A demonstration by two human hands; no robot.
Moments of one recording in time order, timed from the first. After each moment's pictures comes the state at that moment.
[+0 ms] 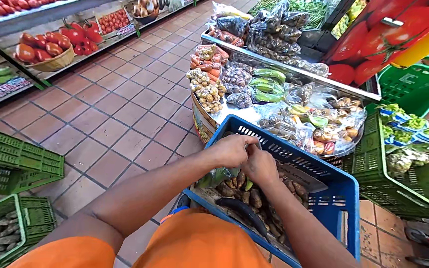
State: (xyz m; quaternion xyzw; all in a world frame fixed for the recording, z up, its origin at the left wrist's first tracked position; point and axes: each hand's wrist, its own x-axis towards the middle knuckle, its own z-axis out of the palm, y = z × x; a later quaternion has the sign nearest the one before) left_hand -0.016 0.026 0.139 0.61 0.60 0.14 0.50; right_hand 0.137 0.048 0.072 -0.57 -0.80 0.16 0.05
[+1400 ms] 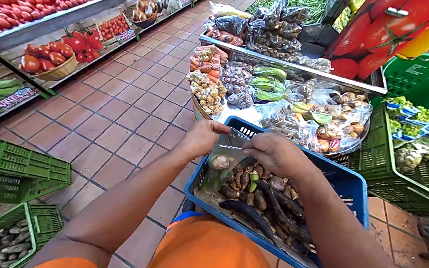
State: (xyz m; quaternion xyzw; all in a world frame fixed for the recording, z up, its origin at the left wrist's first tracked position) left_hand -0.083 0.019 0.140 0.50 0.67 0.32 0.46; right_hand 0.158 0.081 0.141 -0.14 -0.95 0.17 0.23
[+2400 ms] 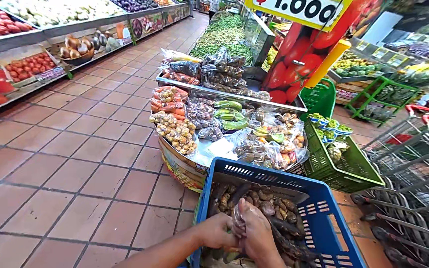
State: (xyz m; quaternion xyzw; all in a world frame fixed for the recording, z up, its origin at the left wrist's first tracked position) left_hand -0.093 0.035 -0.029 0.73 0.20 0.22 0.61; right_hand 0.048 -0.006 0.069 -0.42 -0.36 0.67 0.50
